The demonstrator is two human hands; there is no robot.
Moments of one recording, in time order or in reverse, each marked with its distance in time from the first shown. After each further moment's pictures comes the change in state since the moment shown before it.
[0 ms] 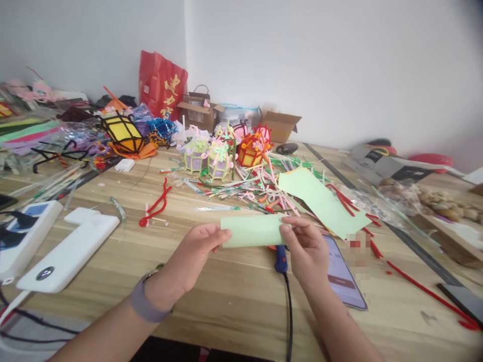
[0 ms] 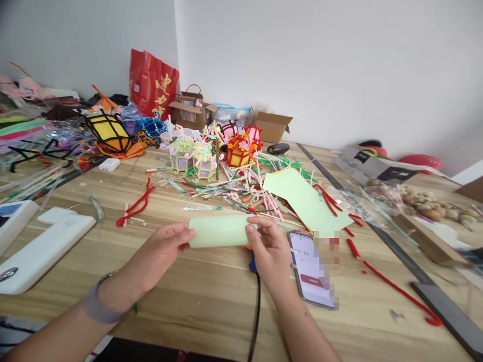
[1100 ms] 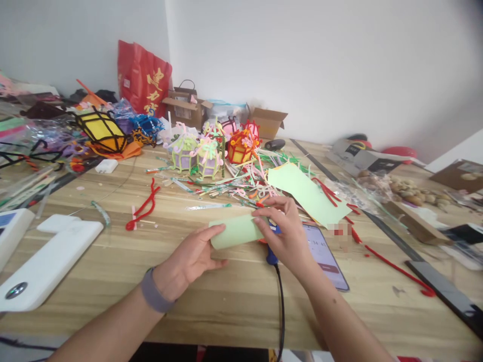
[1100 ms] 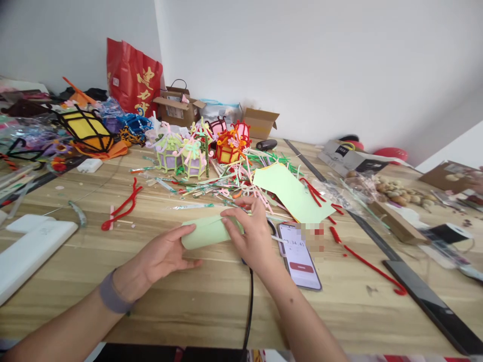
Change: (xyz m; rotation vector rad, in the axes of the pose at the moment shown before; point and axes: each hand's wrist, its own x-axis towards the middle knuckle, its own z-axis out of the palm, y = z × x) left_hand 0.017 -0.009 0.007 -0.445 0.040 -0.443; right_hand 0.020 -0.018 0.004 -0.598 -0.258 -0.428
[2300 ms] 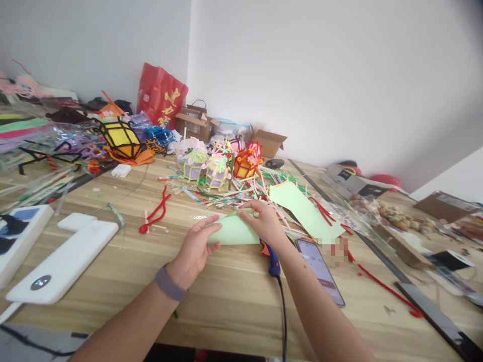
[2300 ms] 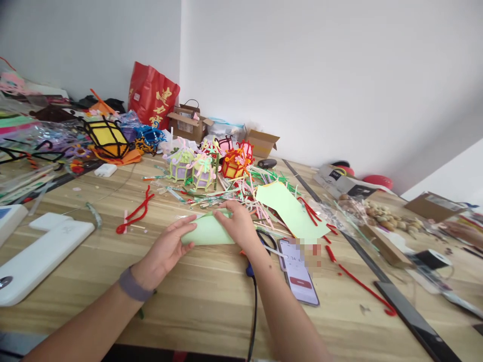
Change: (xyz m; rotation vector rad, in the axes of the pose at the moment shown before) left_hand 0.003 0.015 -0.008 -0.016 0.182 0.347; right_hand 0.055 -0.005 0.041 0.077 -0.264 0.274
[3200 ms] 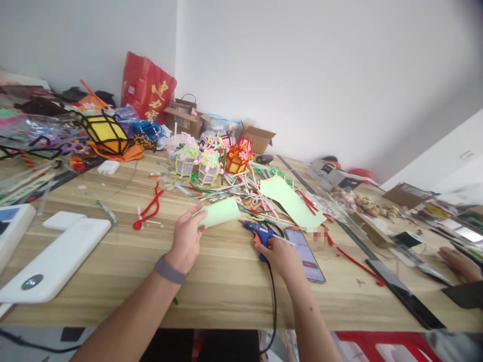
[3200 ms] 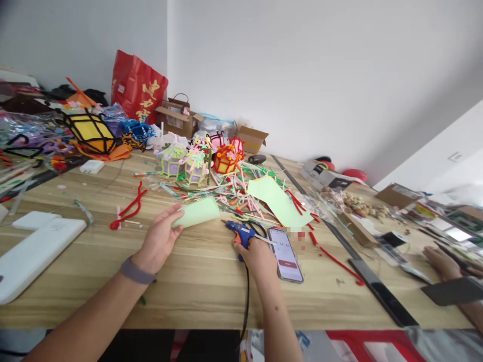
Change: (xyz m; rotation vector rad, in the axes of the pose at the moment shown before) left_hand 0.012 0.000 -0.004 -0.136 0.163 0.165; right_hand -0.101 0.037 -0.014 -0.510 -0.036 0.540
